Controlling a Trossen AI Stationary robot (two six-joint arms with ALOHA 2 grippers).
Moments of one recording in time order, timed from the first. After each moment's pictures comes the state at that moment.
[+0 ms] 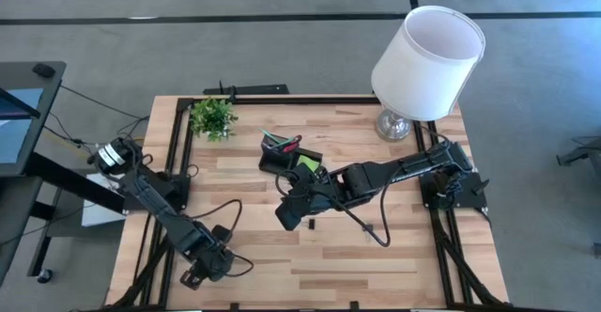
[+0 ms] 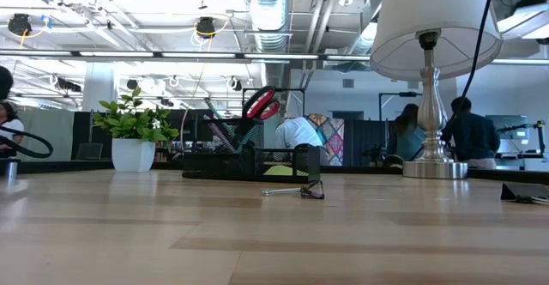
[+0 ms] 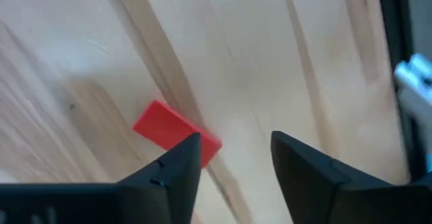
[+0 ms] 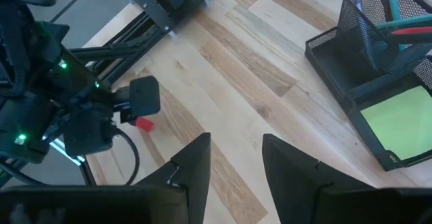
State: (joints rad) left arm -0.81 1.58 0.87 -0.64 0.21 -0.40; right arm 0.31 1.94 1.94 -0.88 0.37 0.91
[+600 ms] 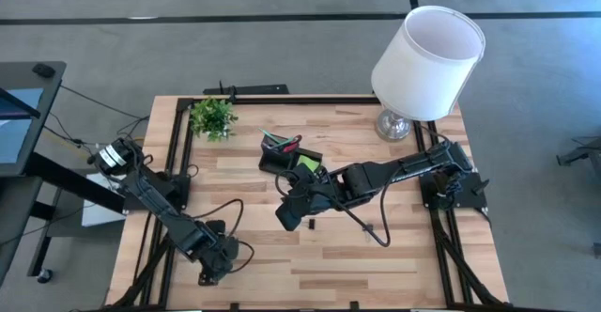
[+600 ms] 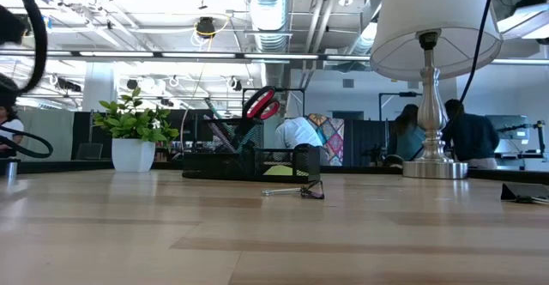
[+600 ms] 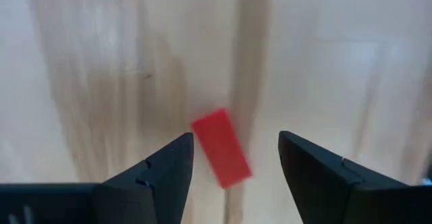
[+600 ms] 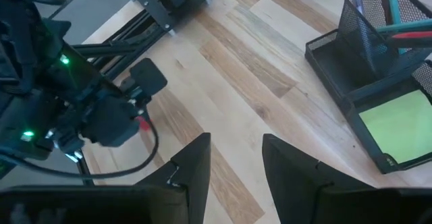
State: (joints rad) left arm -0.81 1.60 0.86 -0.63 0.07 -0.85; right arm 0.31 1.94 1.94 -0.88 0.37 0.88
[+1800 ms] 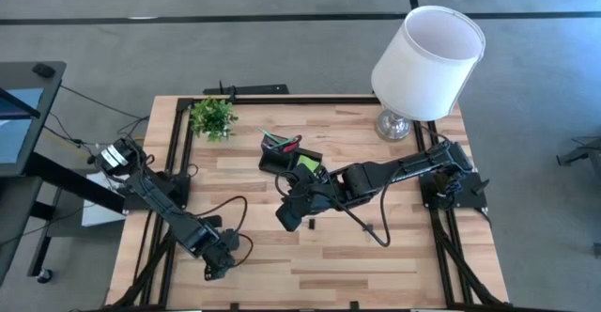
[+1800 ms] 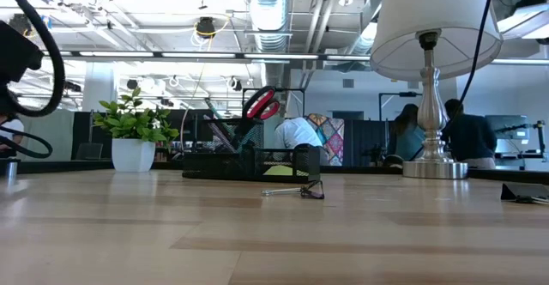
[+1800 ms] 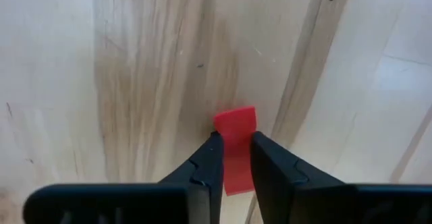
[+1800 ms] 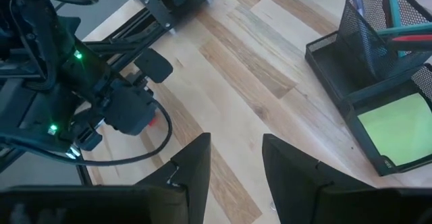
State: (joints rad) left arm -0.74 1.62 0.83 -0.64 0.00 -0.95; right arm 0.31 1.94 1.94 -0.88 0.37 0.86
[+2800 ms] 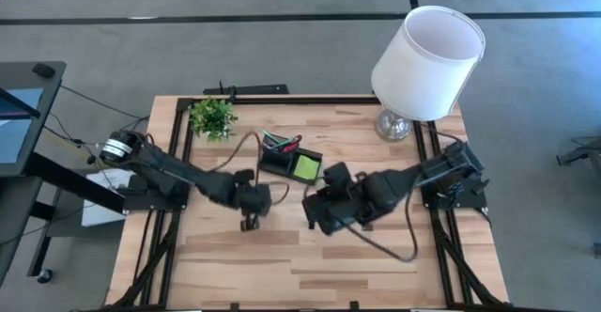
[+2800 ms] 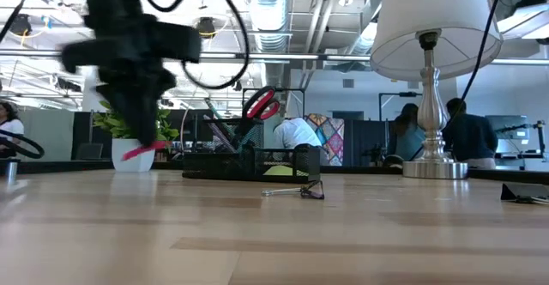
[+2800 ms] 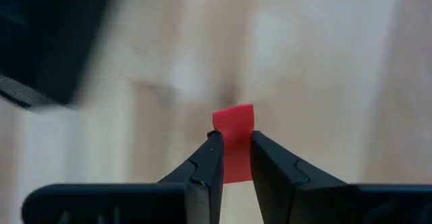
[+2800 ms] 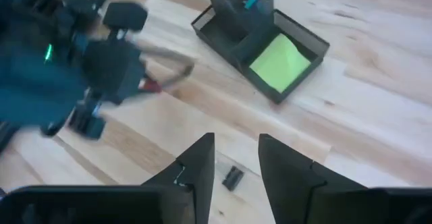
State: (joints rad) left arm -0.26 1.57 0.94 -0.69 -0.22 -0.39; right arm 0.42 1.86 1.94 -1.33 0.56 1.40
